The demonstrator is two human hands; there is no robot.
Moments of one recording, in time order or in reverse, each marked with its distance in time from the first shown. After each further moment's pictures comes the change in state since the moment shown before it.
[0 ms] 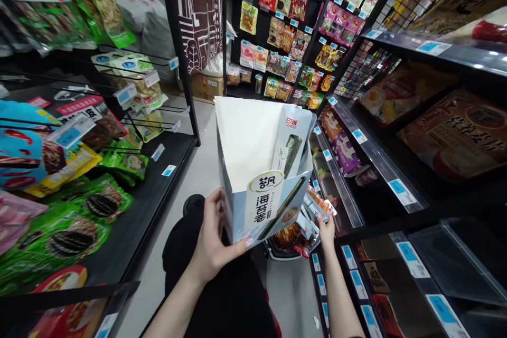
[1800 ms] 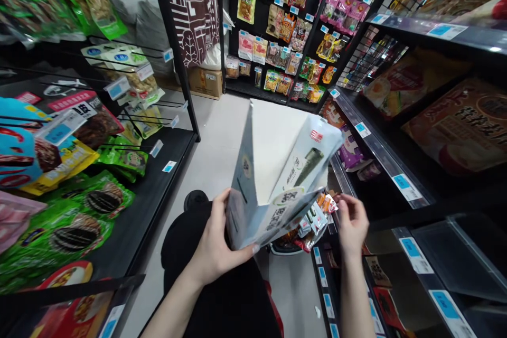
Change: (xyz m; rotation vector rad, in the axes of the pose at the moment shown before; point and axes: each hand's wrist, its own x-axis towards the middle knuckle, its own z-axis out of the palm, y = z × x) left_hand -0.004 -0.016 -0.005 0.304 -0.127 0.105; right_hand -0.052 -0.152 -0.086 0.213 0.136 -0.369
